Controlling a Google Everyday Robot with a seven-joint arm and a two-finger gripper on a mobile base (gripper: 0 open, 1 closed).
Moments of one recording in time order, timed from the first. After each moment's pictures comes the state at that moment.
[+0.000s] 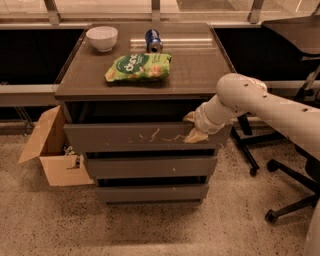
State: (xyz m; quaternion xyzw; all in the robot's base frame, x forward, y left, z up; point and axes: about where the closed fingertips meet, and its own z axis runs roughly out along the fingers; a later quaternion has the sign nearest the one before) arm 0.653 -0.116 0.670 -0.73 0.63 0.04 0.25
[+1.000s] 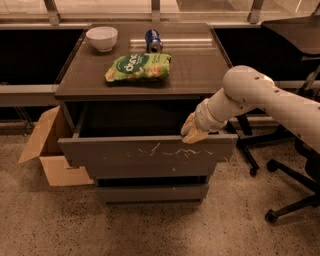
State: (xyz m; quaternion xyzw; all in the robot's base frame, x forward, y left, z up) arm 0.625 -0.105 0.703 -0.73 0.63 0.09 0.26
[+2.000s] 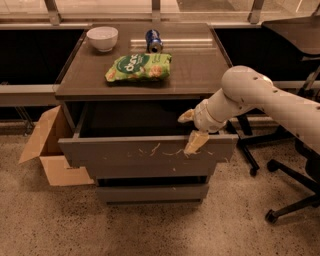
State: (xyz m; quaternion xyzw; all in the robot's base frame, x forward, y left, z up) arm 0.625 -0.105 0.702 -0.73 0.63 0.09 0.26
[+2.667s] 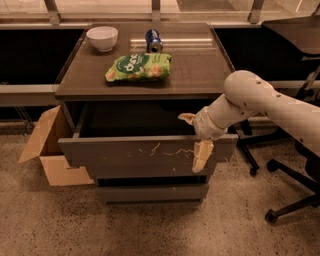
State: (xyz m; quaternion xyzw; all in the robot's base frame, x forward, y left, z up) arm 0.594 -0.099 0.694 -0.74 0.61 0.13 0.25
